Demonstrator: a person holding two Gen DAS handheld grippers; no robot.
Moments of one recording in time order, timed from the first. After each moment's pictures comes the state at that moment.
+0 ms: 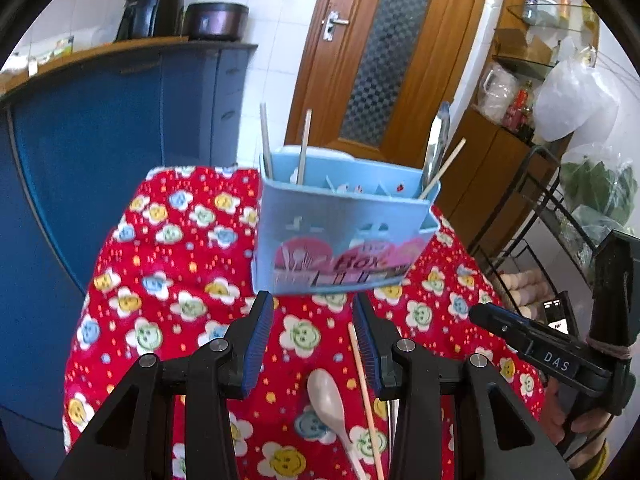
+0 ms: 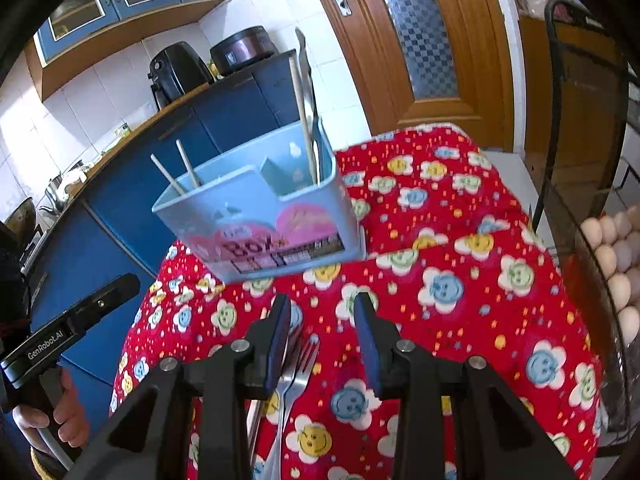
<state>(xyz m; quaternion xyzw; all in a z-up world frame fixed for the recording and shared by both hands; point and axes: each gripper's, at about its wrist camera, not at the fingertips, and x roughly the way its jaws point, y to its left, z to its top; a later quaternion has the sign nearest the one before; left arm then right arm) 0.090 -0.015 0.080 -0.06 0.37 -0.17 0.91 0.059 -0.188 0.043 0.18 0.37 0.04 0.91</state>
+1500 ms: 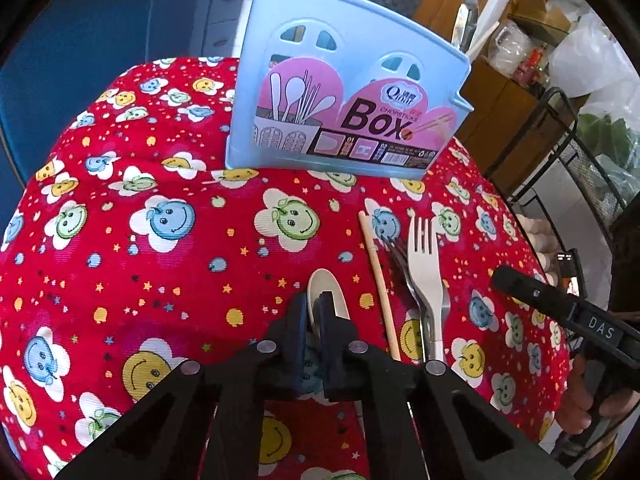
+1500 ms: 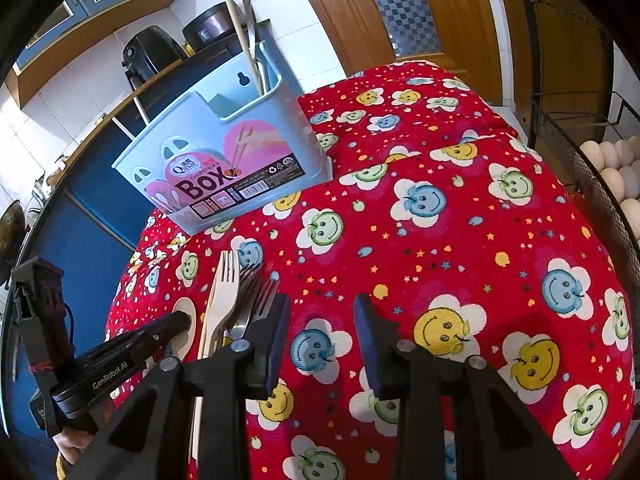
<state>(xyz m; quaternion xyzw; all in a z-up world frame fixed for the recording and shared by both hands) 0.090 -0.032 -0.018 -0.07 0.46 -0.19 0.86 0.048 -0.199 -0.010 0.22 0.42 0.04 0.88</state>
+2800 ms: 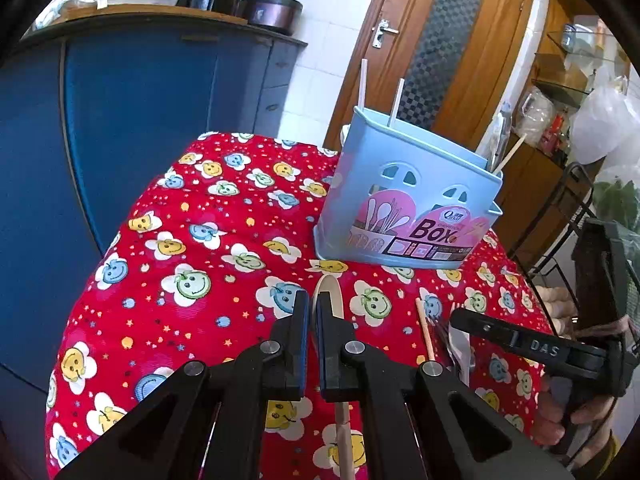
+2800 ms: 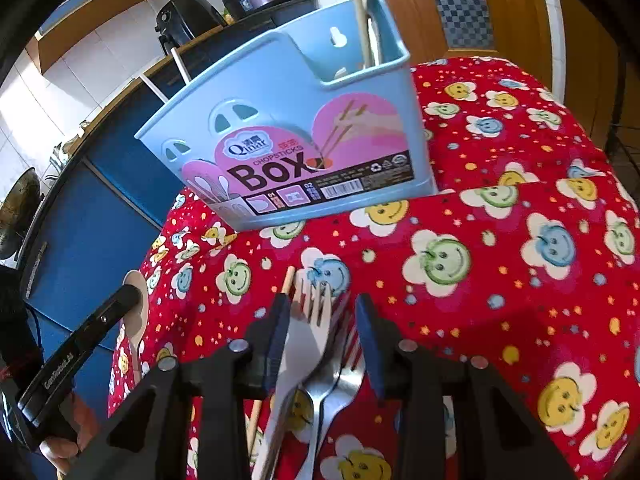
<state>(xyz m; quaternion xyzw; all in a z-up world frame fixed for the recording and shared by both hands) 0.080 0.032 0.027 -0.10 0.36 -0.11 0.92 0.109 -0.143 -0.014 0.19 0.44 0.11 0.87</state>
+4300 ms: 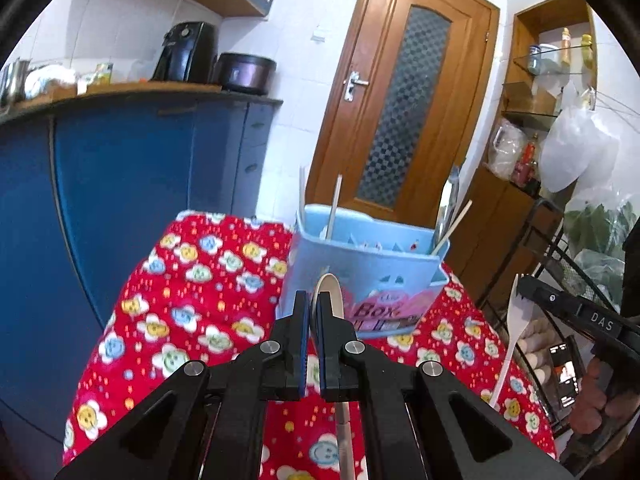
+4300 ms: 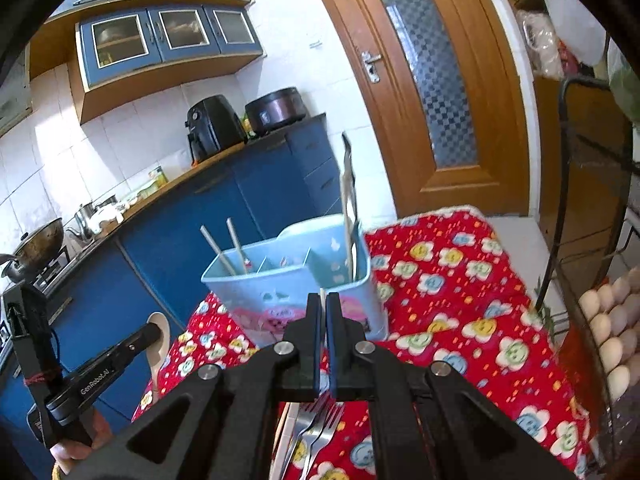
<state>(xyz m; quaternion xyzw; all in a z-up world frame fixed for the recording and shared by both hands) 0.069 0.012 0.099 -0.09 0.26 -0.14 0.95 0.051 -0.191 0.109 0.16 0.24 0.06 0.95</state>
